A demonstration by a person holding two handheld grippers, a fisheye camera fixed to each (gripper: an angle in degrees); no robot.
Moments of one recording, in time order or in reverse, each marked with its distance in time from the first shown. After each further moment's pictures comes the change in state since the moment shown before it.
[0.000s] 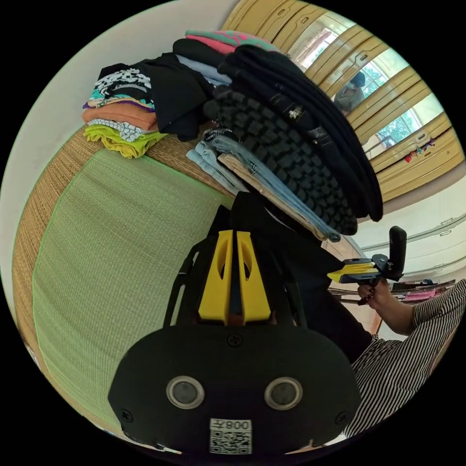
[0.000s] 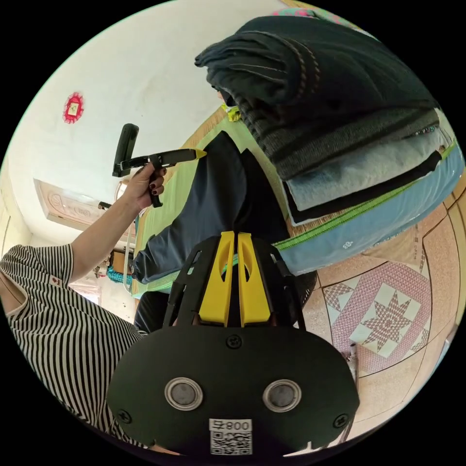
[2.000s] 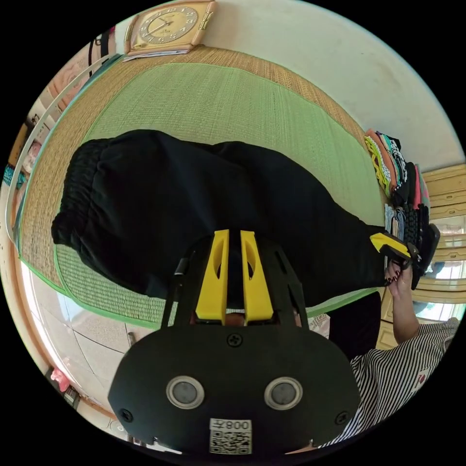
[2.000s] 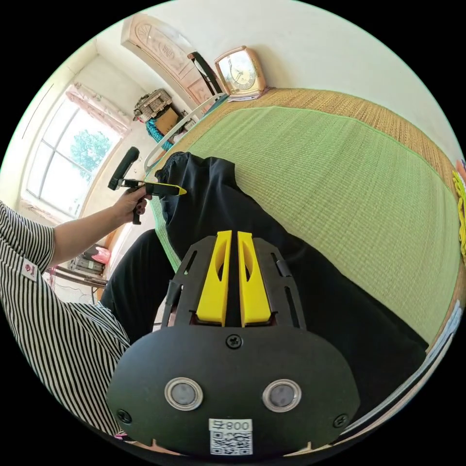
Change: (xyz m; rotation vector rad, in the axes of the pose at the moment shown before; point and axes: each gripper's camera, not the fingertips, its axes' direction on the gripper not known) left arm -0.168 0.708 -0.211 0.210 -0.168 -1.114; right arm -0.537 -0.167 0.218 -0.488 -0.054 -0.912
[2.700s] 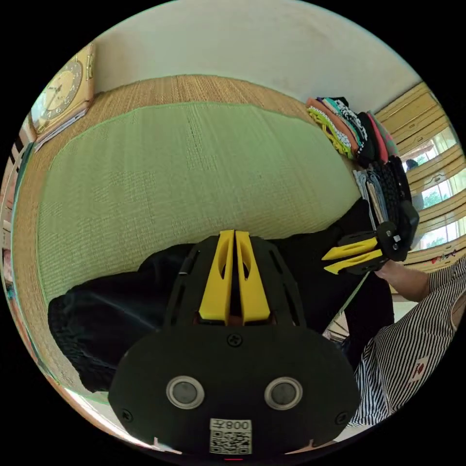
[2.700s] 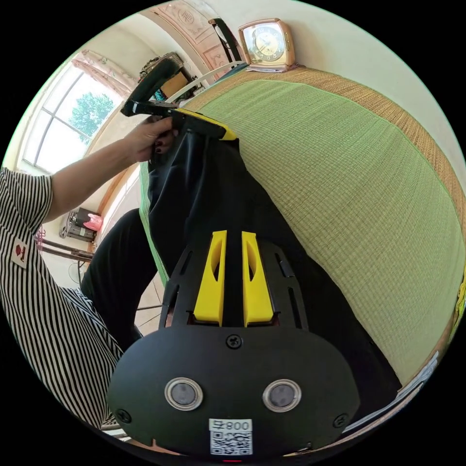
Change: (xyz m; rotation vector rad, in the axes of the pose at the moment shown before) left arm -0.069 -0.054 -0.045 0.076 0.096 0.413; right arm -0.072 -0.141 0.004 -0.141 0.004 -0.131
